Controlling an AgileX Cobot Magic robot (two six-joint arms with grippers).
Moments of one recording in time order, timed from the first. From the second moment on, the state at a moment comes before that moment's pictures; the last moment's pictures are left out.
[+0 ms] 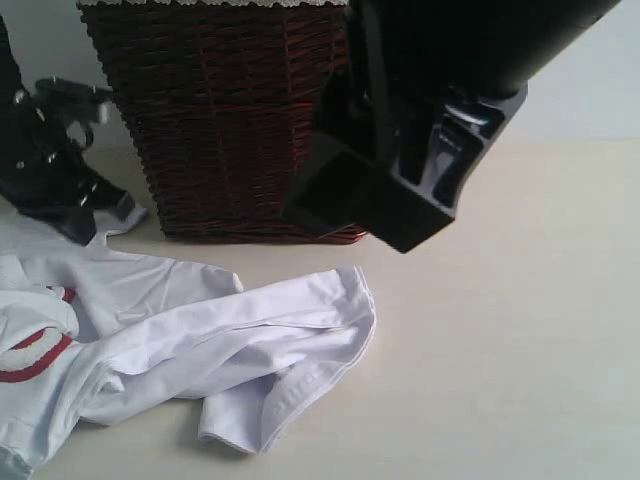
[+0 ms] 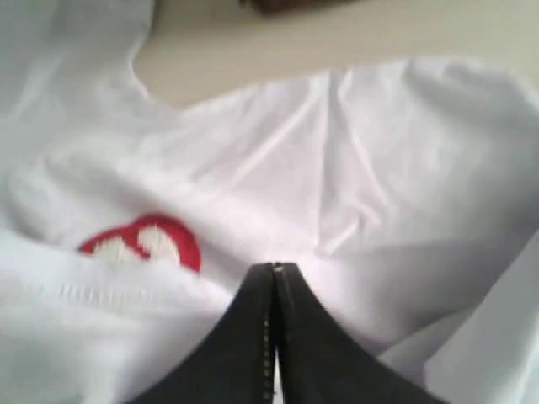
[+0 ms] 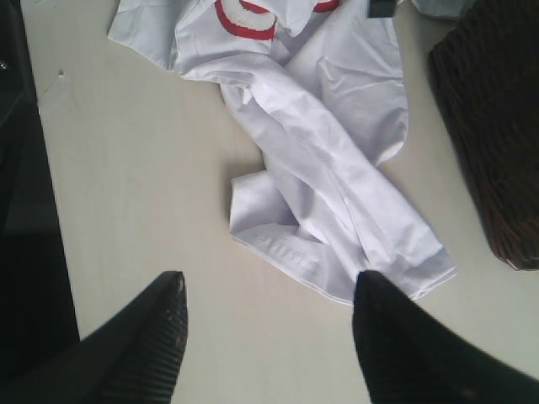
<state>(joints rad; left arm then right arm) -0.24 1.82 -1.31 0.03 0.91 0.13 0.74 1.36 -1.47 0.16 1.21 -0.44</state>
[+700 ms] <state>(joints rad) -0.24 1.65 -0.97 0.48 1.20 -0.18 0.74 1.36 -1.47 0.18 1.21 -0.44</state>
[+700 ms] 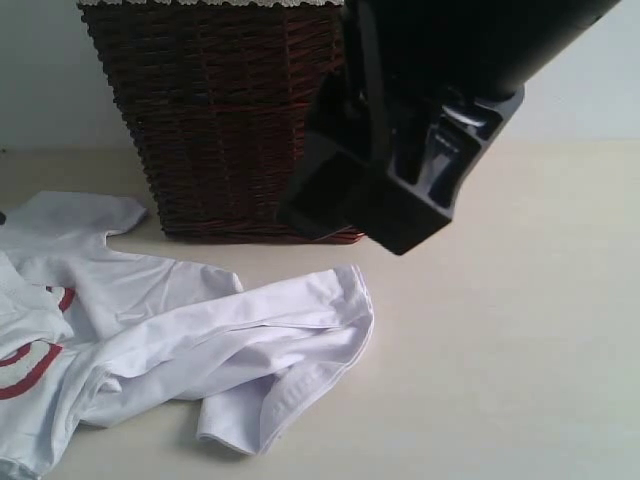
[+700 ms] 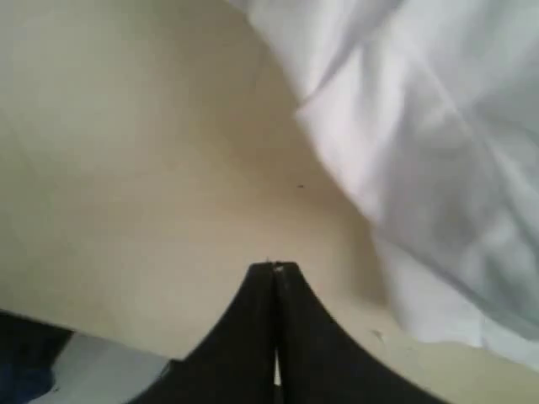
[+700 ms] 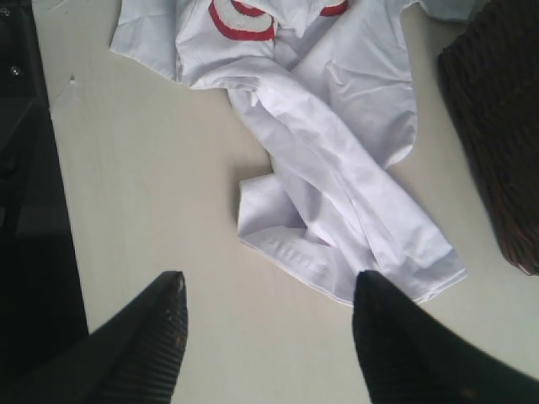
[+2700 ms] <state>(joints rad) -0.89 1.45 -0.88 -0.22 1.21 0.27 0.74 1.36 -1.47 0.18 1.21 -0.44</state>
